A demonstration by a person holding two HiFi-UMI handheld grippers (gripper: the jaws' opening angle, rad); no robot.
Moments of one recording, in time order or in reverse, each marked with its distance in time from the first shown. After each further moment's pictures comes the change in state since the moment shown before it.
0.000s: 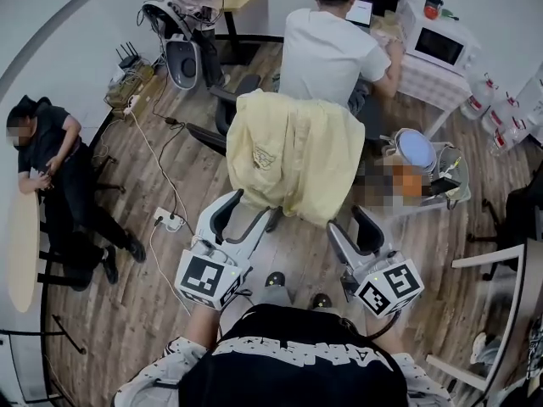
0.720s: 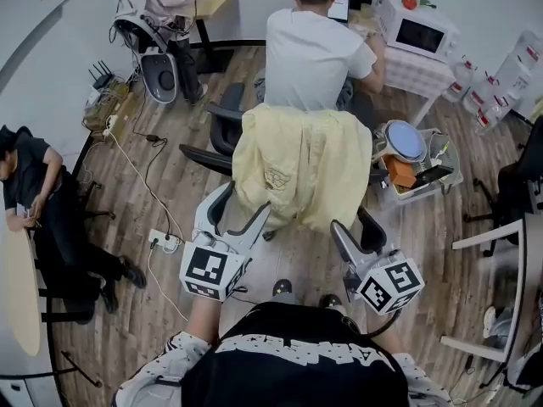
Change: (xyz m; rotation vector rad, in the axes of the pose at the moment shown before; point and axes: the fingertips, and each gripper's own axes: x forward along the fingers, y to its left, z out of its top) left arm 0.037 0.069 -0.024 0.031 0.046 -0.083; right arm 0.040 -0.007 -0.020 0.037 0.006 -0.204
